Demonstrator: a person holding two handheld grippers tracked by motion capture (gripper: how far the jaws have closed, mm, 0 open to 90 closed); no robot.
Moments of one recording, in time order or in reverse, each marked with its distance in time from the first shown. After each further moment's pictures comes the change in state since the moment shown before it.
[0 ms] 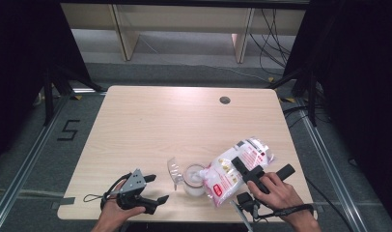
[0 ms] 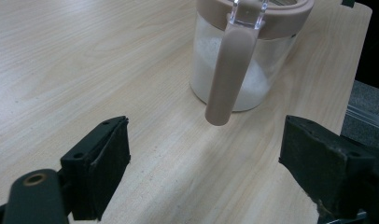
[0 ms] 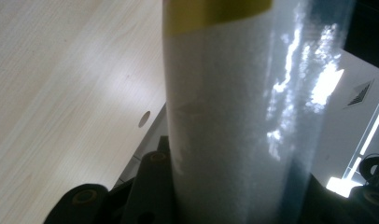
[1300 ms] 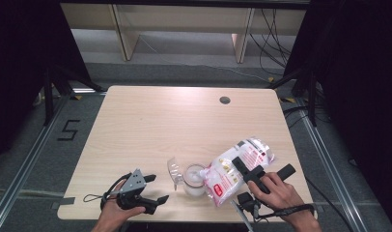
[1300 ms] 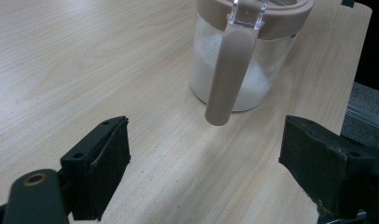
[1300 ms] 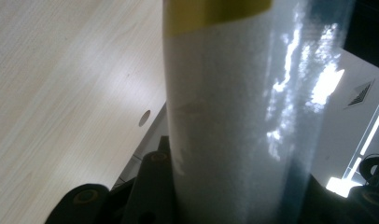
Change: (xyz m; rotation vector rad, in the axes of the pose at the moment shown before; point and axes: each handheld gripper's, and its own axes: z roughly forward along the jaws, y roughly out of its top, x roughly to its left) left arm 0.000 0.000 0.000 -0.003 -0.003 -0.002; right arm 0.000 -0.001 -0.001 0.006 0.001 -0.002
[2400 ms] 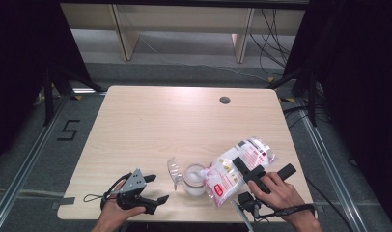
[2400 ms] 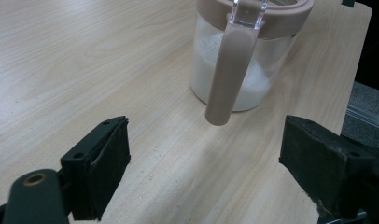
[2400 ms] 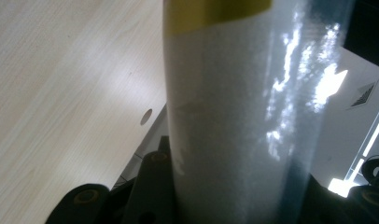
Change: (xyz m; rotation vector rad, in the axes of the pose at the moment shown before) left arm 0.000 0.000 0.000 0.005 0.004 0.005; right arm -0.001 -0.001 -0.001 0.003 0.011 -0.008
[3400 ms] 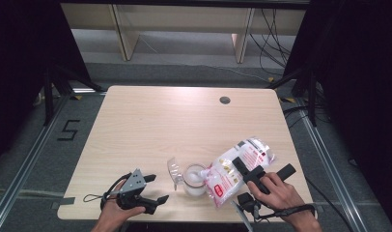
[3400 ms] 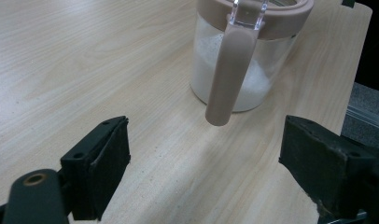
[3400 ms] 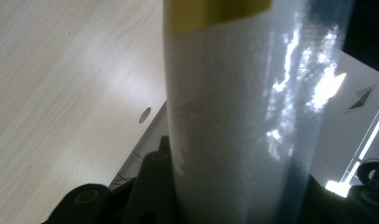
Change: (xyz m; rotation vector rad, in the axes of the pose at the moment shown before) left arm 0.000 0.000 0.000 -0.003 -0.001 -0.001; right arm 0.000 0.001 0.000 0.001 -0.005 -0.027
